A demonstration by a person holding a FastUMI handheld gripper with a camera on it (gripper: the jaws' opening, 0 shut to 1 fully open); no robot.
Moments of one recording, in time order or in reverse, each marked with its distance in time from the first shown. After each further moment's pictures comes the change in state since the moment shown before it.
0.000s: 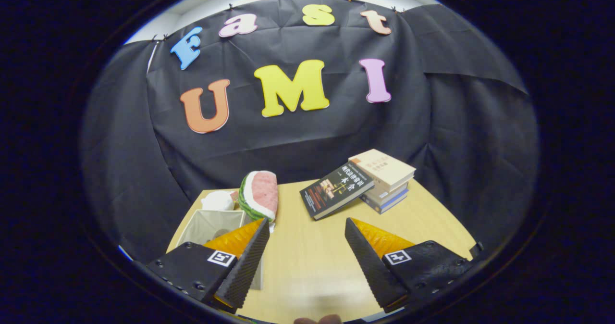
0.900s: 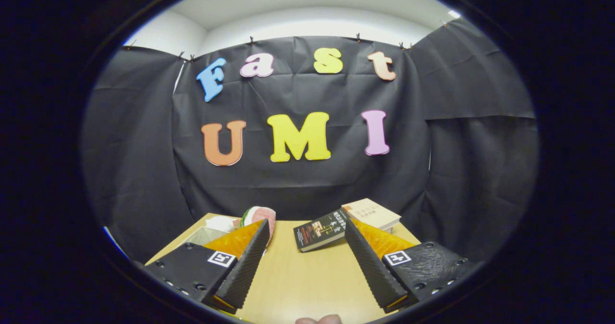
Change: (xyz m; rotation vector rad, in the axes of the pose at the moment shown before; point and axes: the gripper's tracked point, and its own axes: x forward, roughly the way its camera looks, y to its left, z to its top) arm -0.060 -0.042 0.040 -0.097 -0.241 0.072
